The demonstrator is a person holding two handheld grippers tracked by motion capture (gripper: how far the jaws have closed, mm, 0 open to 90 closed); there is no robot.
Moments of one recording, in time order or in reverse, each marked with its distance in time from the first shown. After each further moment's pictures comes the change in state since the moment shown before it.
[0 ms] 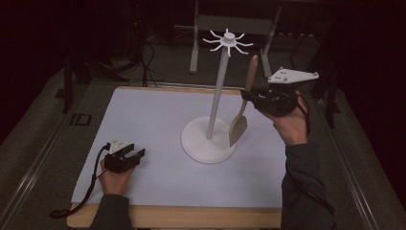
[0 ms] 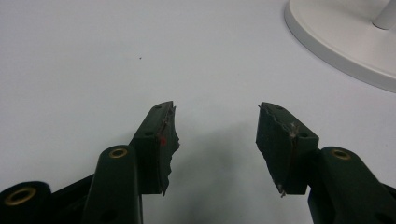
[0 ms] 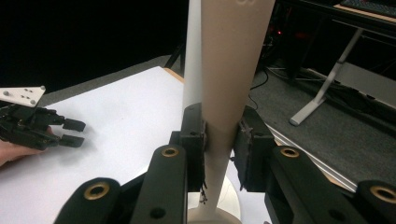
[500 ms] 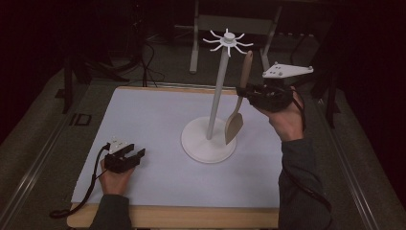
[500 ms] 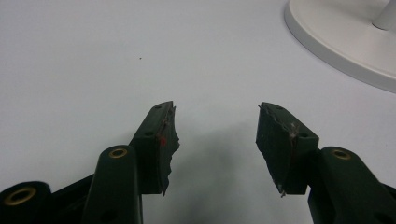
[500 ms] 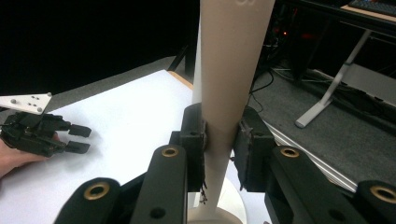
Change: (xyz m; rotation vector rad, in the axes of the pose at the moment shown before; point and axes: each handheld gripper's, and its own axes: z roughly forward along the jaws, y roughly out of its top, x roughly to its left) left arm 0.000 0.000 0.000 -0.001 0.000 -0.001; right arm 0.003 0.012 0.009 0.007 0.017 0.002
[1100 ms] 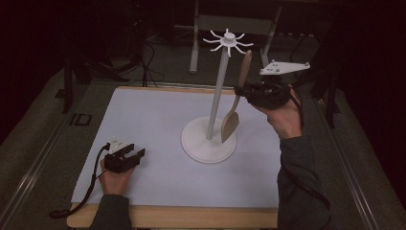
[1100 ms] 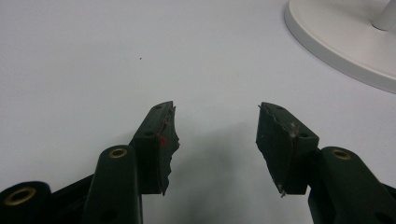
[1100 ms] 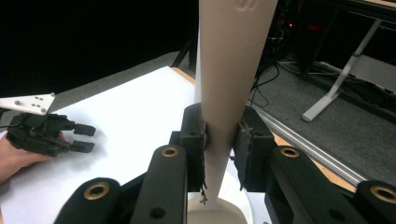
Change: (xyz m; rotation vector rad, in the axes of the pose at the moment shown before) left arm 0.000 0.000 0.000 -0.002 -0.001 -0.001; right arm -0.002 0.004 0.005 0.021 0.023 0.024
